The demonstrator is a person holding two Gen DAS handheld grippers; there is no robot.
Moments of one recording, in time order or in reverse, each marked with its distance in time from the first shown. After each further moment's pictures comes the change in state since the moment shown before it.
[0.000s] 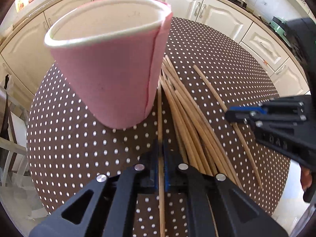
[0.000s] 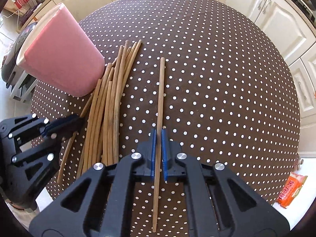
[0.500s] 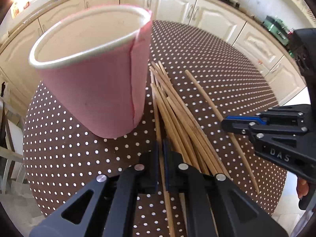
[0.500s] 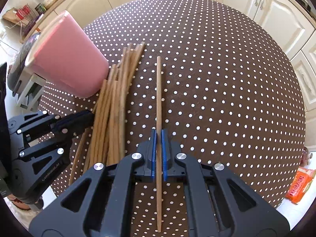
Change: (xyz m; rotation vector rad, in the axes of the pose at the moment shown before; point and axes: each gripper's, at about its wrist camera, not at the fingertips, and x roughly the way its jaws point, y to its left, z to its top) left arm 0.008 -0.025 0.001 0.045 -0.058 -0.039; right arm -0.022 -0.013 -0.023 0.060 -0.065 0.076
